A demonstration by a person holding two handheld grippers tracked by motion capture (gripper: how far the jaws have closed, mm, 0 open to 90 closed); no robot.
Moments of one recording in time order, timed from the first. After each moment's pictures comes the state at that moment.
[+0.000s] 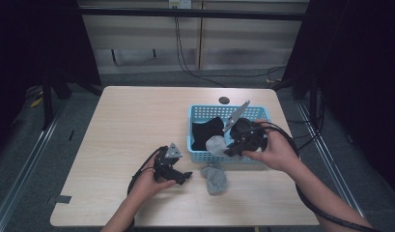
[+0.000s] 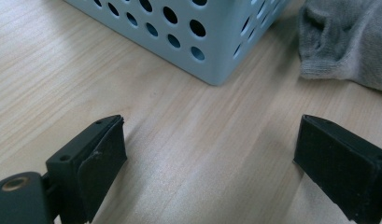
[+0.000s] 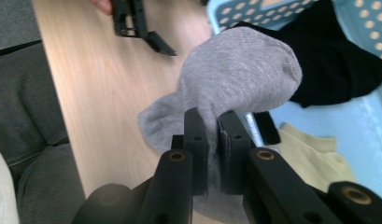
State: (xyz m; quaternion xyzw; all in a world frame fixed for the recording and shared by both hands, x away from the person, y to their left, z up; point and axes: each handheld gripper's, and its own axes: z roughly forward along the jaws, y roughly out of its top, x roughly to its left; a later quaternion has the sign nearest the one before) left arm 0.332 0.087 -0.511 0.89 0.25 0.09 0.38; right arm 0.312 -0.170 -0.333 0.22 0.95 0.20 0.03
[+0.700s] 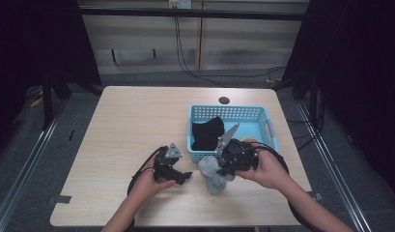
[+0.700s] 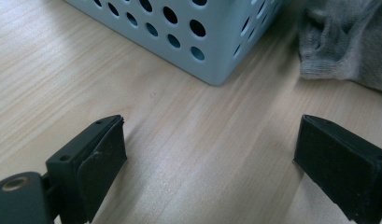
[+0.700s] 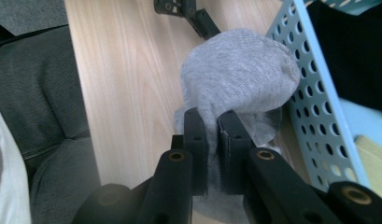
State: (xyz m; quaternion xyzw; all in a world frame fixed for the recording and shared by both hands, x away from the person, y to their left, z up) left arm 0.332 0.088 -0.510 0.89 0.24 0.09 0.38; right arm 0.288 -0.153 -0.379 0.19 0.96 0.21 0.00
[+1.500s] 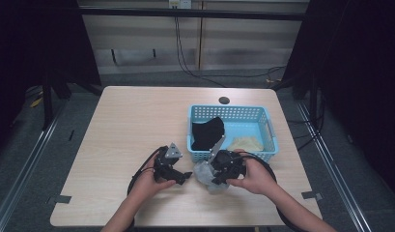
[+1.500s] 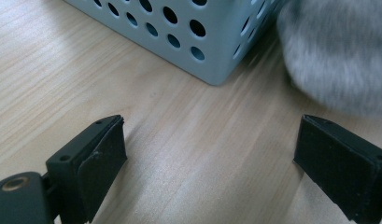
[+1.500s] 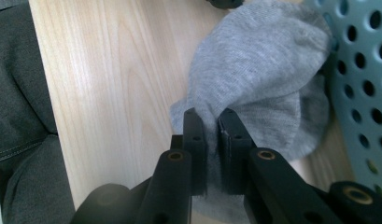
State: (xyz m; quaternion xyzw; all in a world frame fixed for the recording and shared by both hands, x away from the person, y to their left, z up) left arm 0.332 0.087 -0.511 0.89 0.25 0.09 0.38; right arm 0.294 -0.136 -0.434 0.18 0.97 0.17 -0.02
